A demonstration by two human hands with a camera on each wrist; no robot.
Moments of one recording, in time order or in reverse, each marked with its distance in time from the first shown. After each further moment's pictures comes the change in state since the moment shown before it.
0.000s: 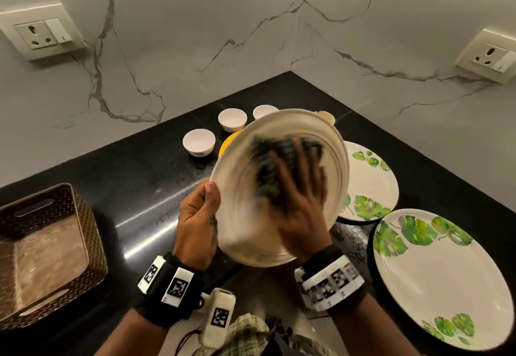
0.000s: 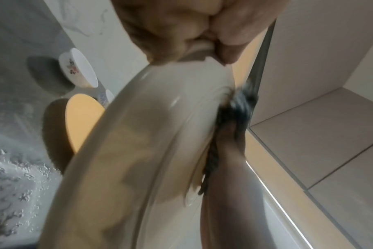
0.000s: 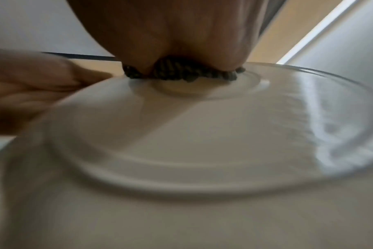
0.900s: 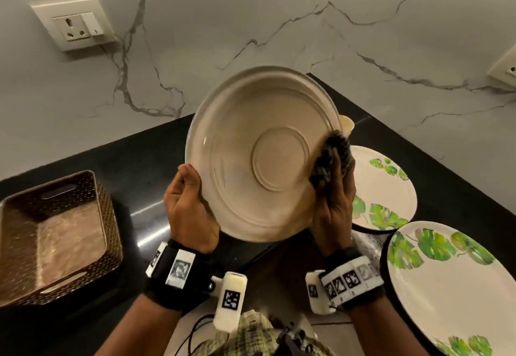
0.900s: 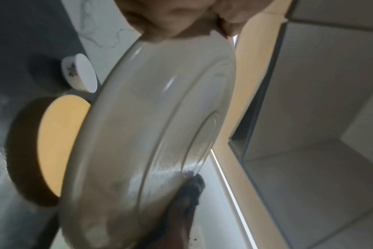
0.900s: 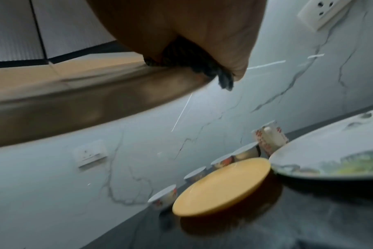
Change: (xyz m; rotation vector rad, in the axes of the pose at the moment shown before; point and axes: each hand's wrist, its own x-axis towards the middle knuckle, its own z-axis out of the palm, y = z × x) left_hand 0.007 0.032 0.004 -0.059 0.381 0.222; right_hand 0.001 0.034 0.015 0.459 0.158 0.282
